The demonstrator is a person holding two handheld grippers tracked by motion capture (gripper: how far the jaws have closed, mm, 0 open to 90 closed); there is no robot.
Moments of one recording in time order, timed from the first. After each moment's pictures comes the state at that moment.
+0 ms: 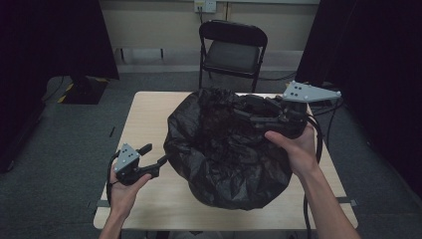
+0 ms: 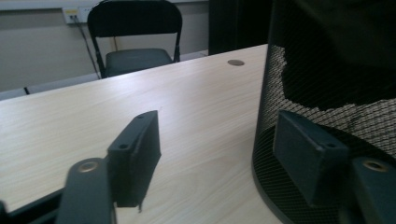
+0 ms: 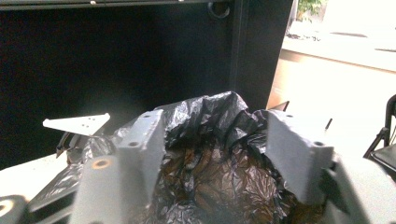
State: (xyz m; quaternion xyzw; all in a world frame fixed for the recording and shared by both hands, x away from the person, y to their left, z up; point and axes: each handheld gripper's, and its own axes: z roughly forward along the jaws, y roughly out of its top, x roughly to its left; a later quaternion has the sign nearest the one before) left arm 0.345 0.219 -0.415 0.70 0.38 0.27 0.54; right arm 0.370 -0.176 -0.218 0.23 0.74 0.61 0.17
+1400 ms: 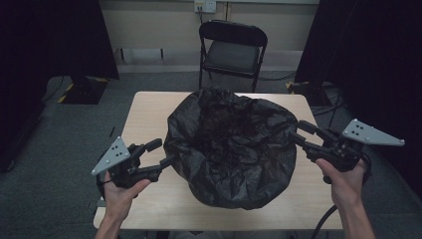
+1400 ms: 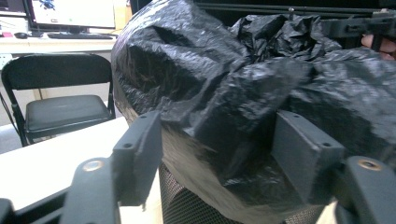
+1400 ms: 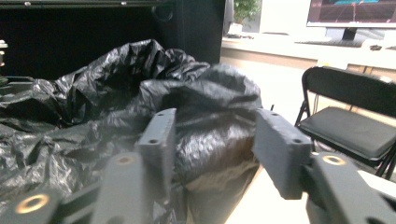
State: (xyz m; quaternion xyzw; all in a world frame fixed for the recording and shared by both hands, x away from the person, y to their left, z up) left arm 0.312 0.203 -0.340 0.68 0.28 0.20 0.64; right arm 0.326 -0.287 -0.272 0.31 0.70 0.60 0.24
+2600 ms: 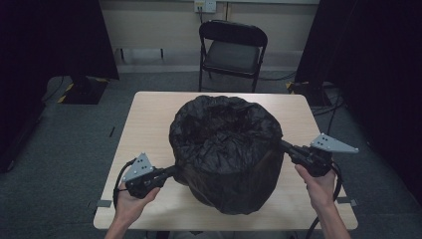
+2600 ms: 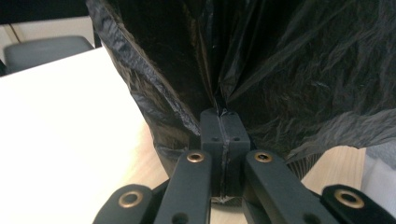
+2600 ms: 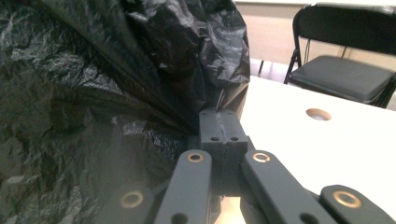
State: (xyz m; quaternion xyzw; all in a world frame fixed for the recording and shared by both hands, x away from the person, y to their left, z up) left arm 0.319 0.190 -0.408 0.78 0.28 0.16 0.54; right arm 0.356 -0.279 -0.359 0.37 0.72 0.54 0.22
